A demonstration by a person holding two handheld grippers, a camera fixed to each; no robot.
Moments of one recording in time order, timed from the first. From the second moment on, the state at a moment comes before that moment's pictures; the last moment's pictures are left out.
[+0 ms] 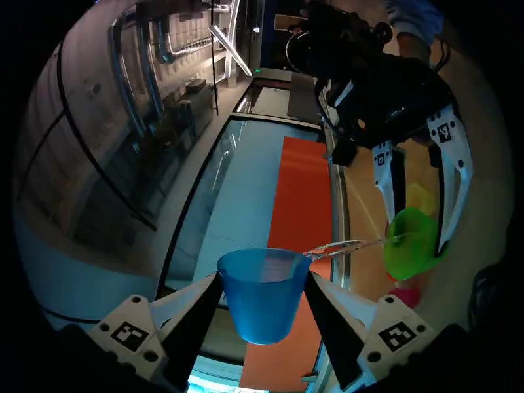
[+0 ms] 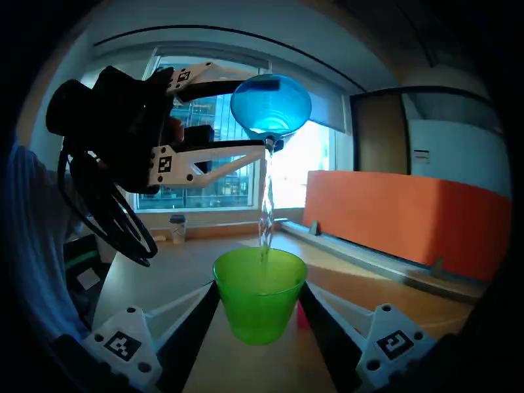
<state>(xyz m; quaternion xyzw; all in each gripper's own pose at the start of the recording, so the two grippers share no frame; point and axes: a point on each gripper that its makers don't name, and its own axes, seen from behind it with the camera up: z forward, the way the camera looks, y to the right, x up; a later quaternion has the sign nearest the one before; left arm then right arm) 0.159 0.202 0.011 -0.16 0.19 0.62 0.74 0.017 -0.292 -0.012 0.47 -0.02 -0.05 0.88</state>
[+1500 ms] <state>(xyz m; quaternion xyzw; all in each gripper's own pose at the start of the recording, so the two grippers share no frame) 0.161 0.220 -0.003 -0.14 0.23 0.72 0.64 0.023 -0.287 -0.010 0.47 -0.01 -0.04 0.88</state>
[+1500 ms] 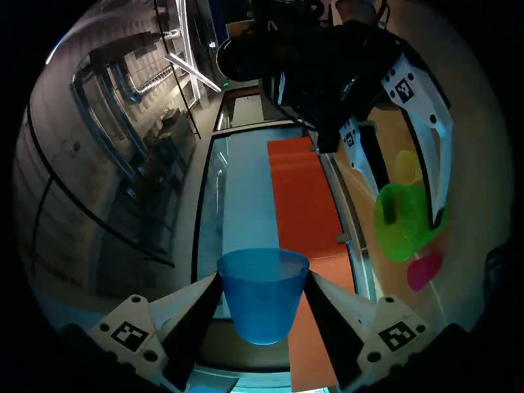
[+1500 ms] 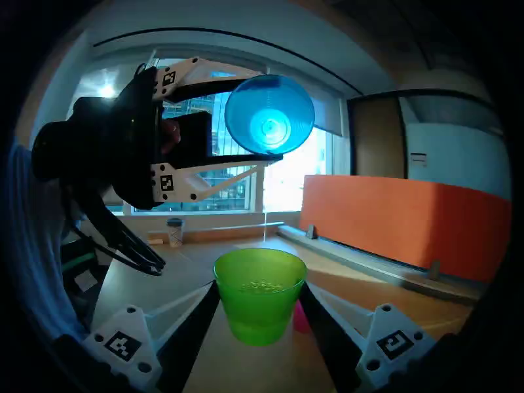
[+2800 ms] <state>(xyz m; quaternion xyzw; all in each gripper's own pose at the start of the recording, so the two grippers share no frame) 0.154 0.196 0.016 -0.19 0.15 0.50 0.83 0.032 -0.282 -0.014 0.46 0.00 -0.04 0.89</state>
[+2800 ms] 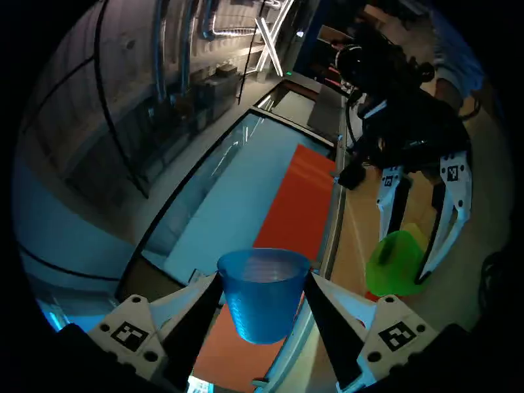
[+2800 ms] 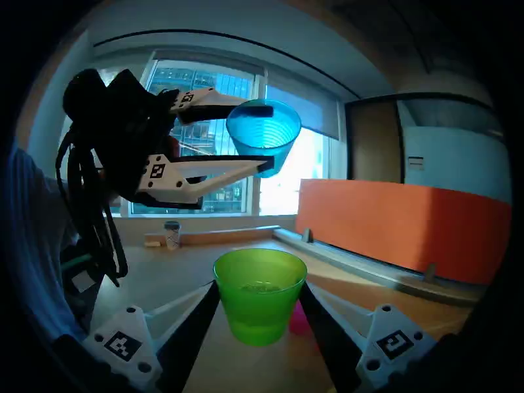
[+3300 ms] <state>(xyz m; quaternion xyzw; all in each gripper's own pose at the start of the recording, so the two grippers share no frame) 0.157 0.182 0.021 -0.22 0.10 0.33 0.91 0.035 -0.276 -0.016 0.45 0.00 -0.04 0.89</state>
